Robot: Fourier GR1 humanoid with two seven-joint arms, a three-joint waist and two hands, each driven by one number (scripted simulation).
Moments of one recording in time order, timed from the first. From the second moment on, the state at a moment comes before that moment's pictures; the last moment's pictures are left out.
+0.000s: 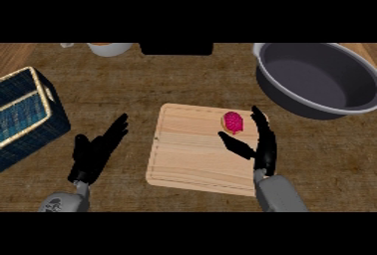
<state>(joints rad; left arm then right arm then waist) -0.09 0.20 -0.14 -1.37 0.09 -0.10 0.14 -0.27 -0.01 0.23 -1.05 -0.09 -0.67 -0.05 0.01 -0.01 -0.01</state>
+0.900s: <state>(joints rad) -0.09 0.18 -0.12 -1.37 0.07 -0.11 0.14 -0.24 -0.40 0.21 -0.89 -0.35 -0.17 -0.45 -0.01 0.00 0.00</state>
